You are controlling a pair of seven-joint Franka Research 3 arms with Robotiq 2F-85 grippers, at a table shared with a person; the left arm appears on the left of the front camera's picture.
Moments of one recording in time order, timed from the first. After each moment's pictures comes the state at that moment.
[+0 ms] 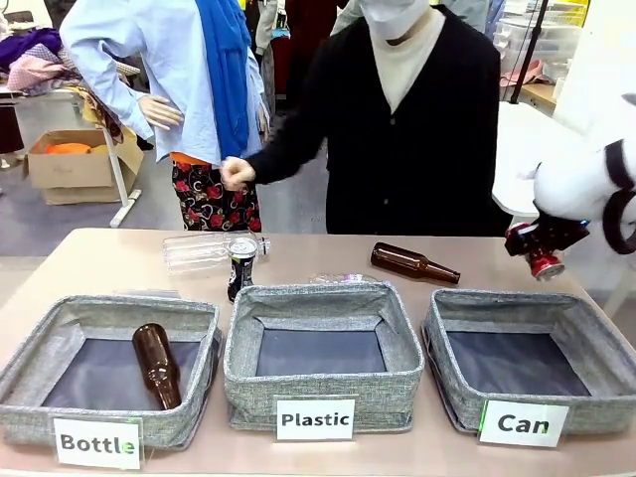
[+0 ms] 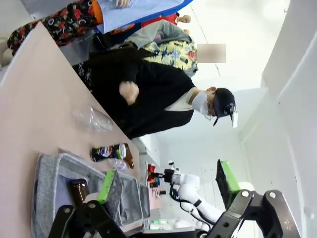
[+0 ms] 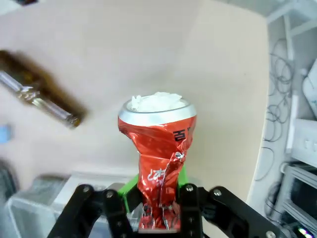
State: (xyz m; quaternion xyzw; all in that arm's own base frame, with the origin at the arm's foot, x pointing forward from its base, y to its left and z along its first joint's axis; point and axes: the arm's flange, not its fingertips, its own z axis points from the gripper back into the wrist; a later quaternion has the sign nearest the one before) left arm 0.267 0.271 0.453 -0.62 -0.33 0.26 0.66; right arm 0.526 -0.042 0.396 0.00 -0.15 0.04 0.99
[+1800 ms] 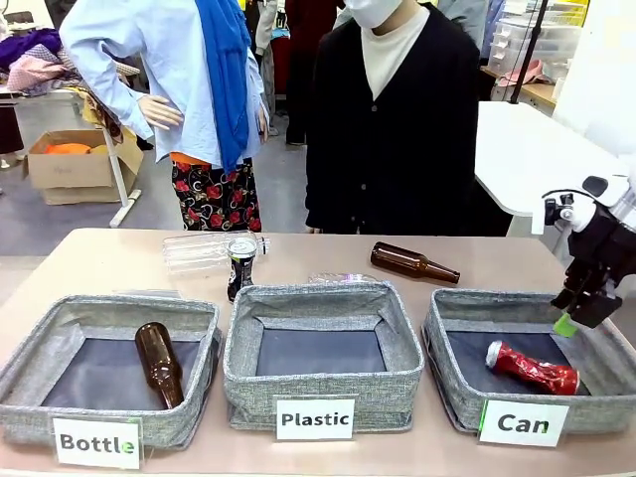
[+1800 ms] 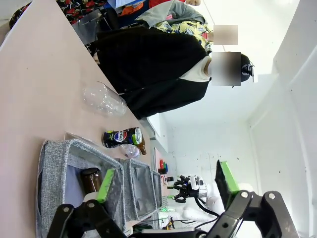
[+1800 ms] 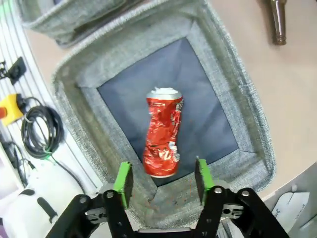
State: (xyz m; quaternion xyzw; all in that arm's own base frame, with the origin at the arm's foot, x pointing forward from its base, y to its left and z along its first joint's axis) left arm 0.284 0.229 0.401 -0.61 -0.31 0.24 0.69; right arm 0.367 -0.001 0.432 0.07 -0.07 0.50 0.86
